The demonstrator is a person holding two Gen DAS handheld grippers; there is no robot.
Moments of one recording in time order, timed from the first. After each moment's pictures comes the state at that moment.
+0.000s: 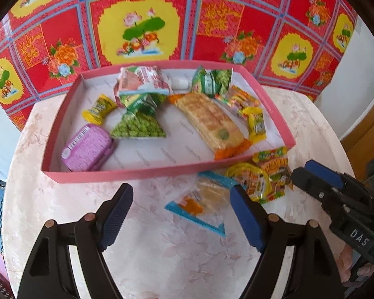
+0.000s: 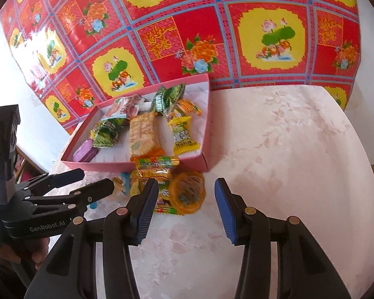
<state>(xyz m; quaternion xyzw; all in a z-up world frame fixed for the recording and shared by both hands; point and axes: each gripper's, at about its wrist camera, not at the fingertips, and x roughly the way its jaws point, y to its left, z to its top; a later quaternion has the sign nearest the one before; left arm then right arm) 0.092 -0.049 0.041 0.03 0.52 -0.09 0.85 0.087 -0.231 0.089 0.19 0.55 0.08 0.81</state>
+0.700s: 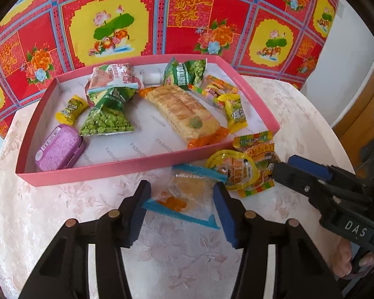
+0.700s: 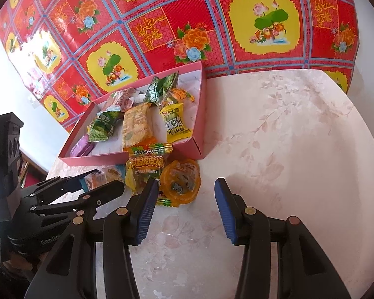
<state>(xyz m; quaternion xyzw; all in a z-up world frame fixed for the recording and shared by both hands) 0.084 -0.069 0.028 0.05 0.50 -0.14 0.85 0.082 -0.234 0.075 0.20 0.56 0.09 0.80</state>
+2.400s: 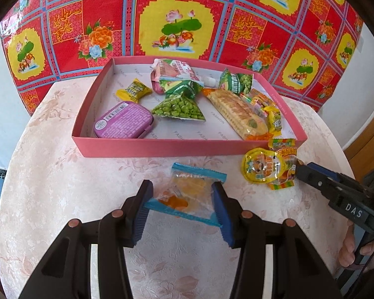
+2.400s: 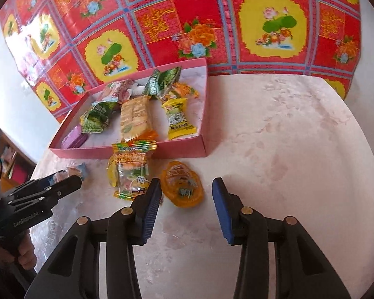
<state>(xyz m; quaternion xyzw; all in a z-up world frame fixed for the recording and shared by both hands) 0.070 0.001 0.038 0.00 0.49 -0.08 0.87 0.086 -0.216 0.075 0.14 0.57 0.08 0.81</state>
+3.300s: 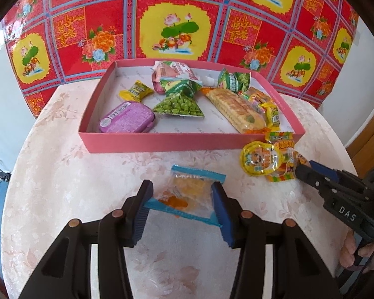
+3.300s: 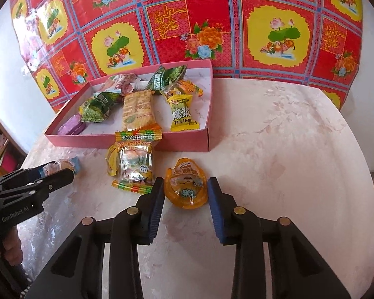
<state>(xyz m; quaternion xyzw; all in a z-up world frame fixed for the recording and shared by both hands) 0.060 0.001 0.042 0.01 0.48 -0.08 0.87 0.072 -0.210 0.078 0.11 0.56 0.07 0.82</state>
